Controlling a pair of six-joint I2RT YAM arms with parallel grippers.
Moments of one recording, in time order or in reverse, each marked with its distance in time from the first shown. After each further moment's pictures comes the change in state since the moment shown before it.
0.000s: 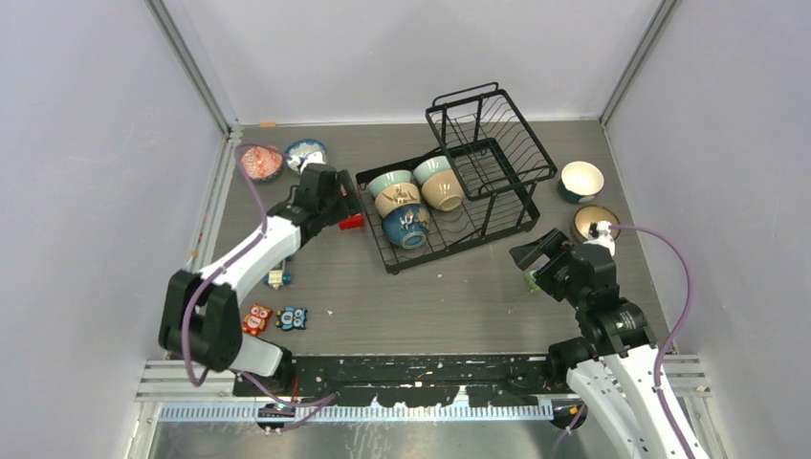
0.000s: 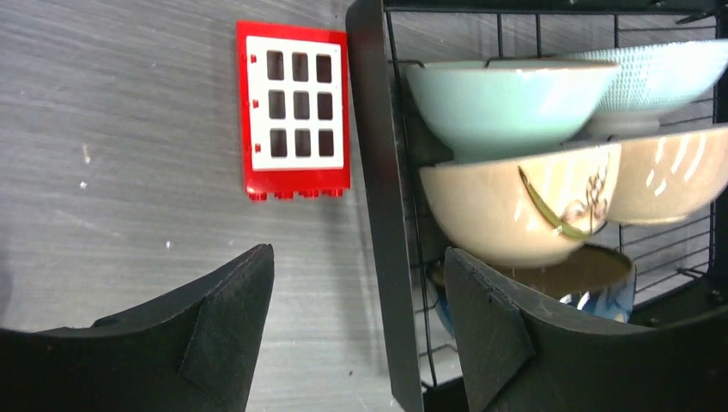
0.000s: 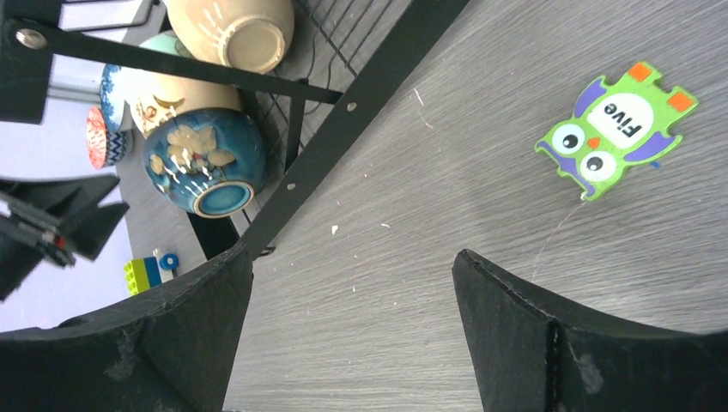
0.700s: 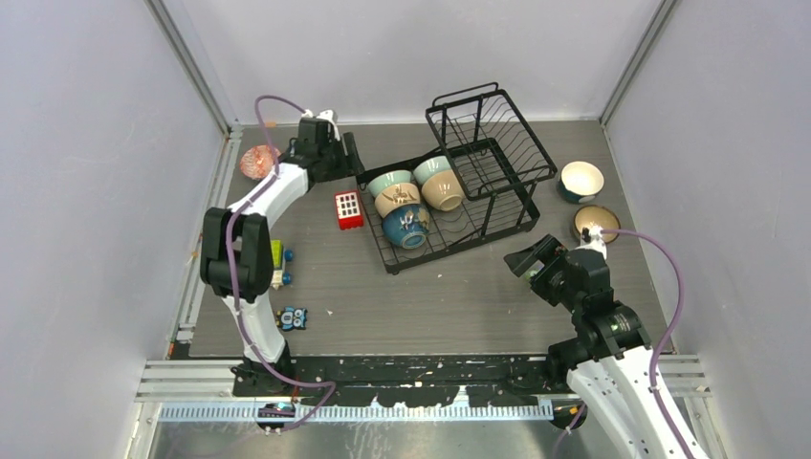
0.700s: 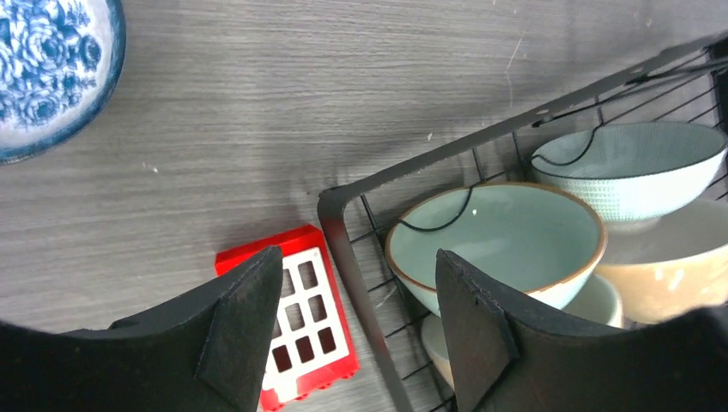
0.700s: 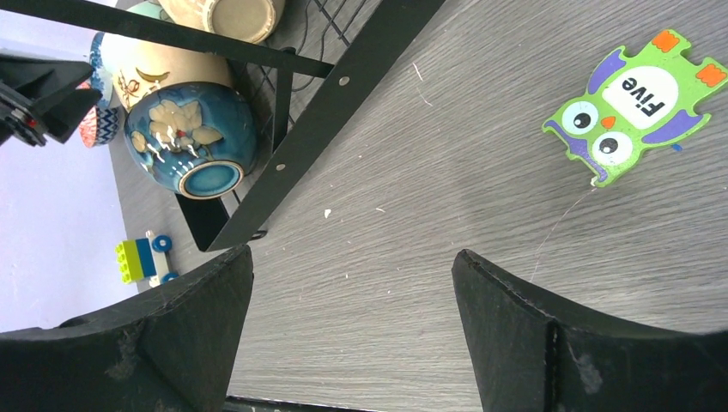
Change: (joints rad) left arm 0.168 0.460 0.457 0.022 0.268 0.248; right arm 0.029 -0.025 -0.080 0.037 -0.035 0.014
